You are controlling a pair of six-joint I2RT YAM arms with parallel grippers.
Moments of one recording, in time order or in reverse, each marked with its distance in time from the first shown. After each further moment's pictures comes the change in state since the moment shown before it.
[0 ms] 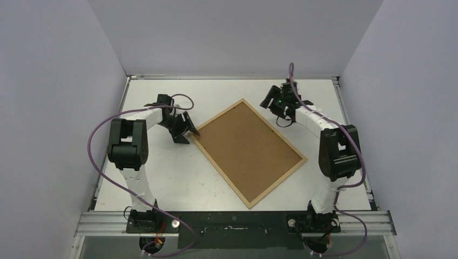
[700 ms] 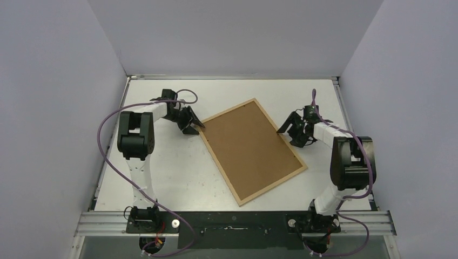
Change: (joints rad) left arm -0.009 0.174 0.163 0.043 0.185 -0.102; right arm -0.272 -0.121 -0.318 -0.188 -0.111 0.017
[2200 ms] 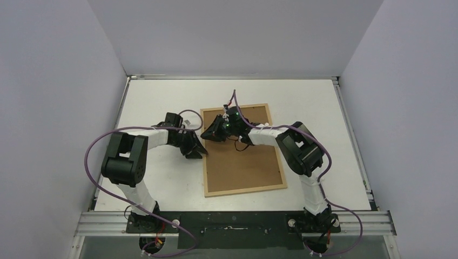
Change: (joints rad) left arm -0.109 -0.397 -0.571 0.256 -0.080 -0.038; right arm 0.668 0.373 0.300 0.577 -0.219 0.455
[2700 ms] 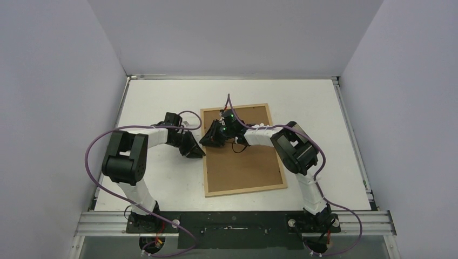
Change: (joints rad) left arm -0.002 0.021 0.011 -0.032 -0.024 -0.018; right arm 0.034 0.065 0.057 -0.075 -0.018 -0.032
